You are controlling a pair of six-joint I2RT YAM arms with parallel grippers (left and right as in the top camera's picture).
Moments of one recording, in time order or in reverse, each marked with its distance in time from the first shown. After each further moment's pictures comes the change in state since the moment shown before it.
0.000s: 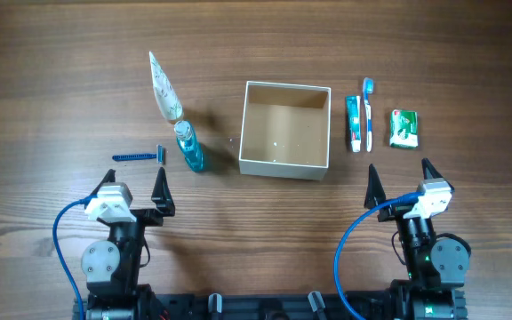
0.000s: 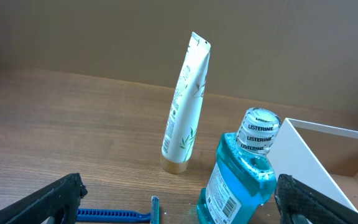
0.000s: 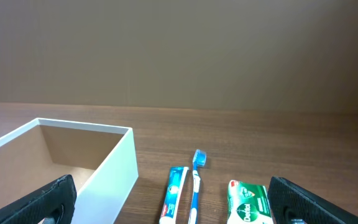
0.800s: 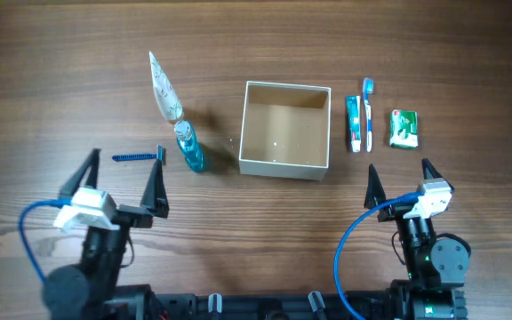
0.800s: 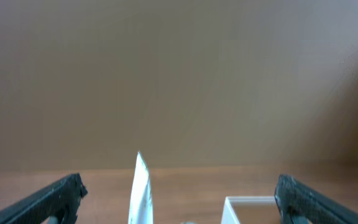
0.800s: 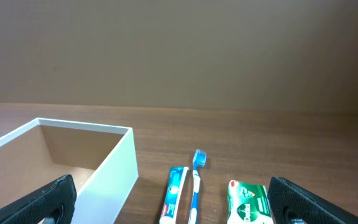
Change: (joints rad) left arm 0.001 0.138 0.372 0.021 0.164 0.048; right arm 0.000 0.000 0.000 0.000 0.000 0.000
